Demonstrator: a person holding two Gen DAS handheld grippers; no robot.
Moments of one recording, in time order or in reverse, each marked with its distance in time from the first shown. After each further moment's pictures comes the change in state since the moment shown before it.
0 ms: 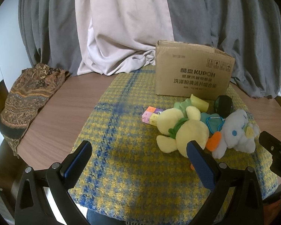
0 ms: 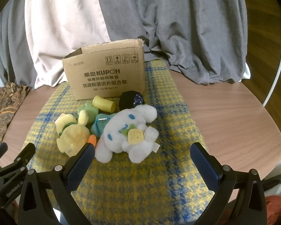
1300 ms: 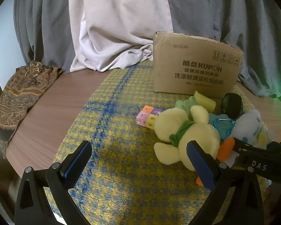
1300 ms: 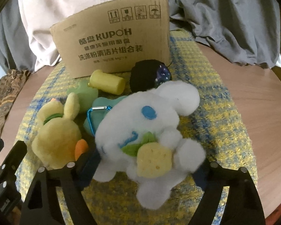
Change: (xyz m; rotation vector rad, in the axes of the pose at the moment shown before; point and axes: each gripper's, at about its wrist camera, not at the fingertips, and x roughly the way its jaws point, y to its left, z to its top) left arm 0.047 -0.008 0.001 -0.001 0.013 -0.014; right arm 0.106 0.018 0.002 -0.021 0.183 0.113
